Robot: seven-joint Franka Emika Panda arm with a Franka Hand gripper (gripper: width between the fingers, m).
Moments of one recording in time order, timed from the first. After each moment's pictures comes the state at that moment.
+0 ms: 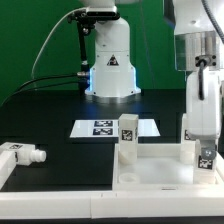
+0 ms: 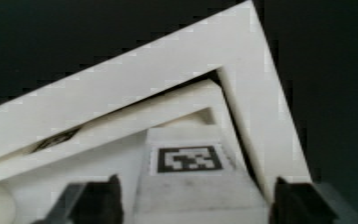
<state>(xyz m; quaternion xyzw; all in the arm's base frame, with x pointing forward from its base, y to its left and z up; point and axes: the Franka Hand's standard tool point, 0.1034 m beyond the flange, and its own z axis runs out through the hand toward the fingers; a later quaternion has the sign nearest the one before) 0.638 0.109 0.076 -0.60 0.80 -0.01 0.07</state>
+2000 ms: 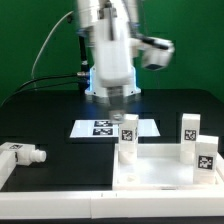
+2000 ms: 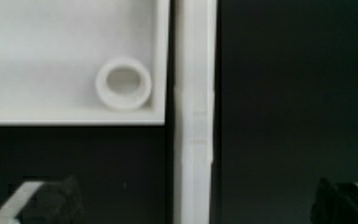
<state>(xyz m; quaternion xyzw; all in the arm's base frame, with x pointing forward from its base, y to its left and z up) 0.639 -0.037 0.128 -0.71 0.70 -0.05 0.12</state>
